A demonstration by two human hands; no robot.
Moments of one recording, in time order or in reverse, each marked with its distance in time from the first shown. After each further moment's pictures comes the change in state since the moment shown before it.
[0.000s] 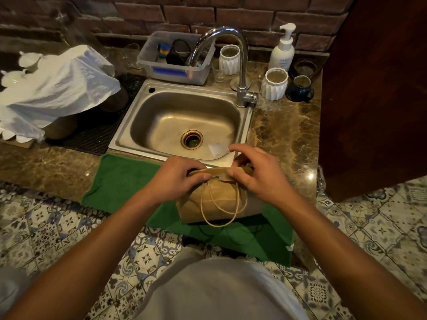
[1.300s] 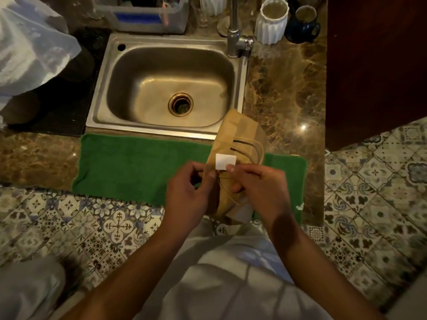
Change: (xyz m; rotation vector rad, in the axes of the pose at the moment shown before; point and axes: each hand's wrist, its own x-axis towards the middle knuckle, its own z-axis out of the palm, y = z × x) left_hand -0.064 0.013 0.067 -0.474 0.271 -0.440; right_hand -0.065 -0.040 0.072 0.642 0.311 0.883
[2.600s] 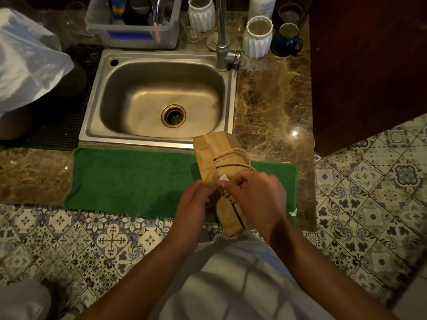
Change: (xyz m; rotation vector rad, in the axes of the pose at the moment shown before) left_hand -0.008 0.010 0.019 -0.461 -0.219 -0.386; right_hand 0.007 -0.001 -0.006 -0.833 0.100 -0.329
